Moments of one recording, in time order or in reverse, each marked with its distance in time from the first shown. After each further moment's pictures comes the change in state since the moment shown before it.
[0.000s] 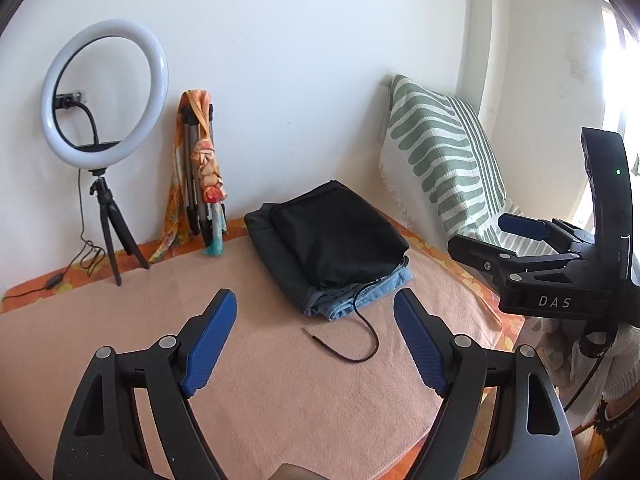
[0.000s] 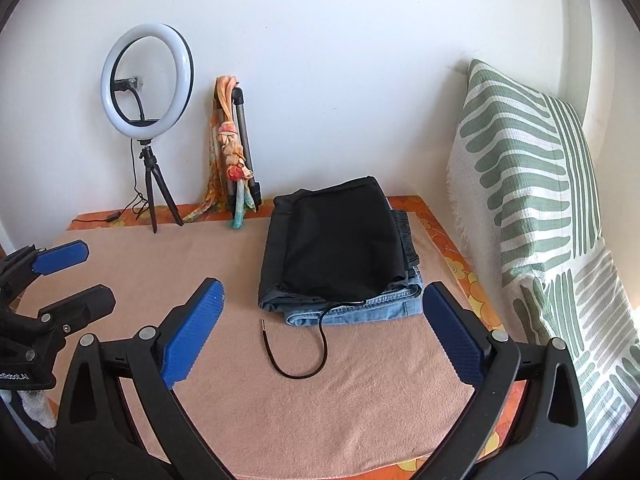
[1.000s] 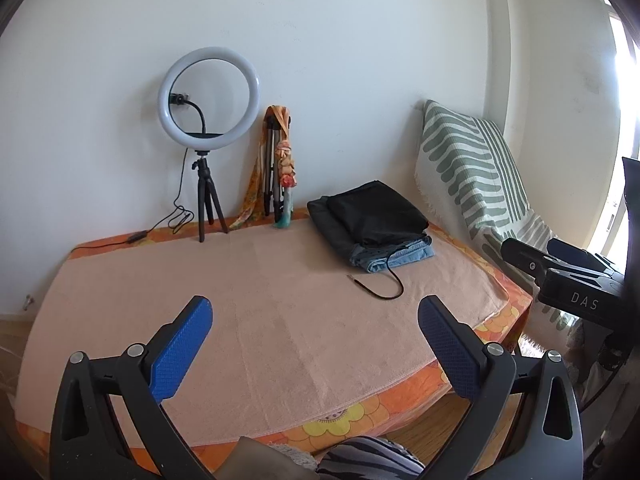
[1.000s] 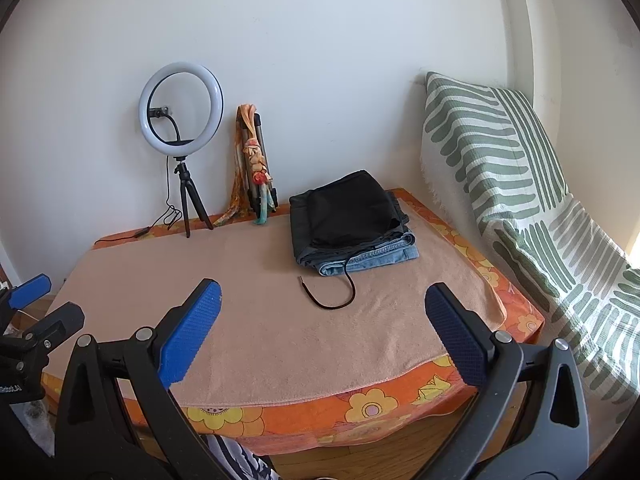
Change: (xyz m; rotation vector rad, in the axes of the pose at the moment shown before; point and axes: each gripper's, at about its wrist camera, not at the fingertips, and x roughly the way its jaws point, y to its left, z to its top) left arm -0.142 -0.001 -0.099 -0.056 -0.105 0.186; right arm -0.134 0.059 -0.103 0.125 -0.128 -0.047
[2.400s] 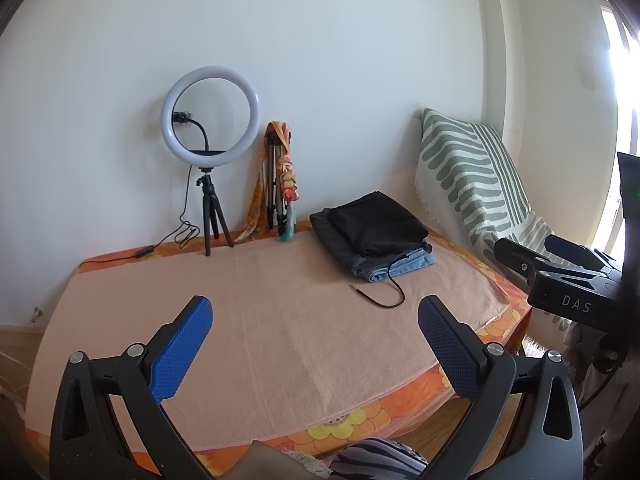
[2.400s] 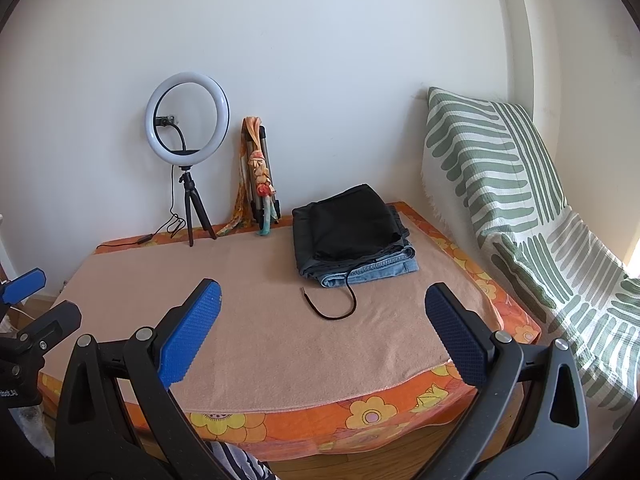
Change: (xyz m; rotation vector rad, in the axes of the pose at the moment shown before) left arm -0.018 -0.007 0.005 0.033 -0.035 0.018; right arm -0.015 0.011 0.007 -0.020 -0.035 -0.008
